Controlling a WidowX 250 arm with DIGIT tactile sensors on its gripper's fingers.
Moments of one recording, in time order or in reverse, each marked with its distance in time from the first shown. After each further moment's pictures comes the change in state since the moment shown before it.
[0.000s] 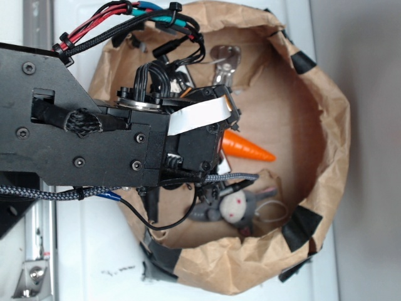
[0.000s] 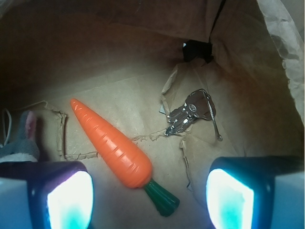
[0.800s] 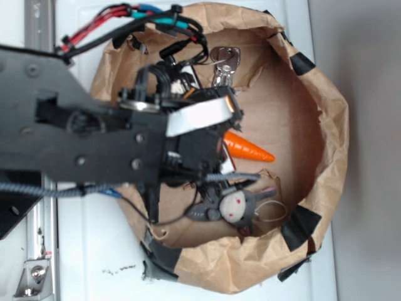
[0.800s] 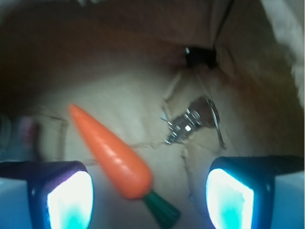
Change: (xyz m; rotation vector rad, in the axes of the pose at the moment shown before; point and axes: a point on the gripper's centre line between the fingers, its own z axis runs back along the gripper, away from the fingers) arm 0.000 0.011 -0.016 0.008 -0.021 0.013
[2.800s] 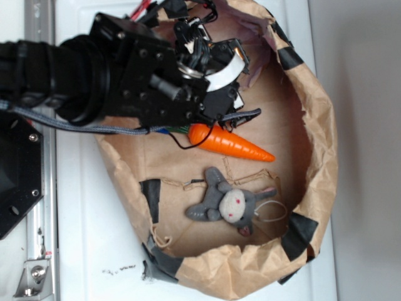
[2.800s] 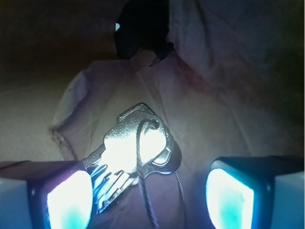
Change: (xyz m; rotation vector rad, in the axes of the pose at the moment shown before) arm 0.022 0.042 -0.073 0.180 -0.072 0.045
